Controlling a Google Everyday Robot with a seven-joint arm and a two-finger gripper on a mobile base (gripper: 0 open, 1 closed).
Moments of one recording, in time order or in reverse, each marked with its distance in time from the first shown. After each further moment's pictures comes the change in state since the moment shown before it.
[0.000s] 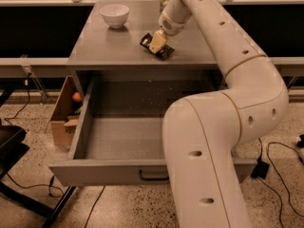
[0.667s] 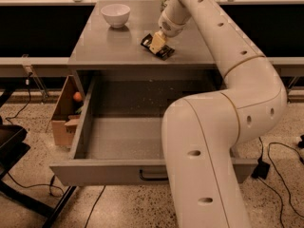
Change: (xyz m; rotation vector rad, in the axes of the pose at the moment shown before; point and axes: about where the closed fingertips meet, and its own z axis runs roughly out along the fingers) arm 0.001 0.001 0.006 -0.006 0.006 0.032
